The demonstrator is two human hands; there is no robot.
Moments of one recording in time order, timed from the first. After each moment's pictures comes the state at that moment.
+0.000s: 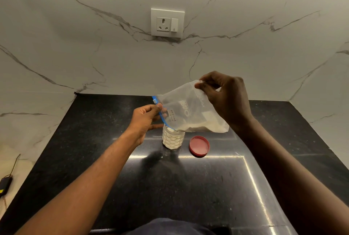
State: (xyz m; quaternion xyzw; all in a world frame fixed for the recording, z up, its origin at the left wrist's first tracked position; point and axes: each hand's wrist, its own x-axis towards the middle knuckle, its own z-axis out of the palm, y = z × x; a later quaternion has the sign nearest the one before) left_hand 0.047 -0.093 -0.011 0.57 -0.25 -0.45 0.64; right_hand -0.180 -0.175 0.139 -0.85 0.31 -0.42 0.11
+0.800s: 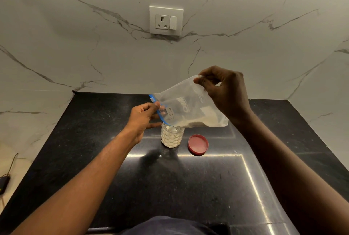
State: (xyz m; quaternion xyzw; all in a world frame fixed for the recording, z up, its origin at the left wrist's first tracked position) left_hand 0.051 -0.095 -0.014 0.58 -0.25 -0.45 0.63; right_hand -0.177 -0.184 0.138 -0.85 0.29 -0.43 0.12
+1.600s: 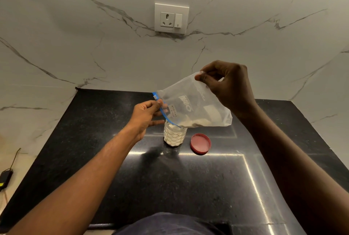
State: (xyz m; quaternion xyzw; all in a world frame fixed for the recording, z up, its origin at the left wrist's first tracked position) left_hand 0.054 -0.092 -0.011 0.57 -0.25 -0.46 0.64; right_hand -0.170 -0.188 0.151 -0.86 0.27 -0.41 0.14
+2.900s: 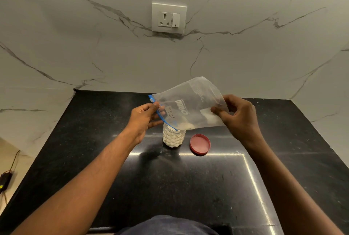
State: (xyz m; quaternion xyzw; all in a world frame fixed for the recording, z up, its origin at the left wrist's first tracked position) left_hand 0.054 -0.095 -0.021 0.56 -0.20 -0.47 0.66; right_hand -0.224 -0.182 0.079 -0.82 0.38 -0.36 0.25
